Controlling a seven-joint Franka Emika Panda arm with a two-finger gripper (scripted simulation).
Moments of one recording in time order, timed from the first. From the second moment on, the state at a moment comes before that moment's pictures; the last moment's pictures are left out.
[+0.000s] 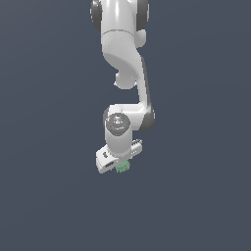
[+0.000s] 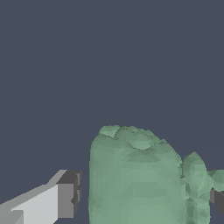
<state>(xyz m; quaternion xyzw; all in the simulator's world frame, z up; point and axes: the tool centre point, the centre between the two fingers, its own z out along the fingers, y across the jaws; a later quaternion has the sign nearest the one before) 0.075 -0.021 0.046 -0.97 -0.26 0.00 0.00</state>
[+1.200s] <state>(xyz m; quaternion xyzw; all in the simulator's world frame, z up) 0.059 -0.024 0.059 -0.97 -0.26 0.00 0.00</state>
